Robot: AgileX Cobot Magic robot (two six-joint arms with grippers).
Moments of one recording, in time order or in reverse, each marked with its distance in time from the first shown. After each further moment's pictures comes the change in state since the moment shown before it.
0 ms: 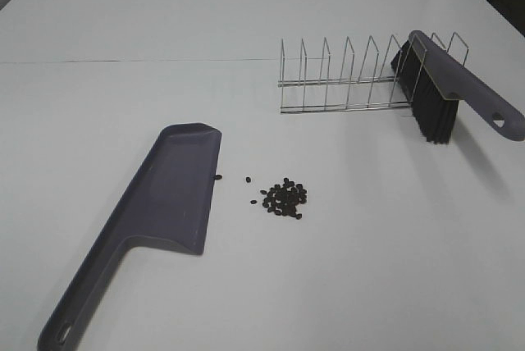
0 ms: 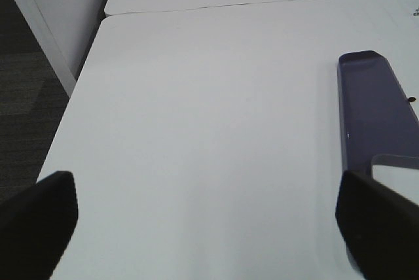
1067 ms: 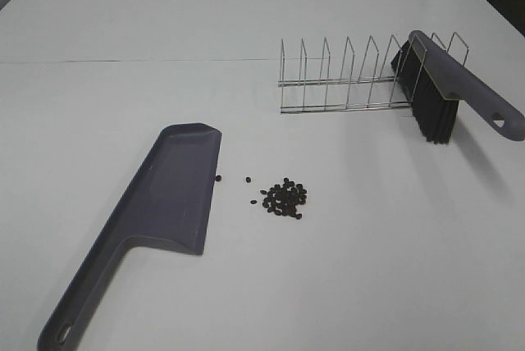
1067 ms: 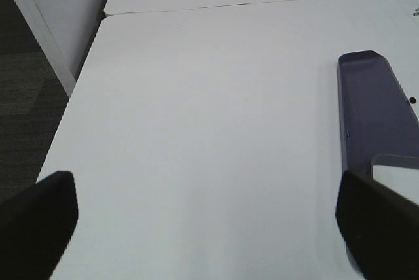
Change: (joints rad) left arm 0.000 0.000 0.000 -0.001 0.000 0.000; right arm 0.000 0.000 0.000 0.003 0.000 -0.031
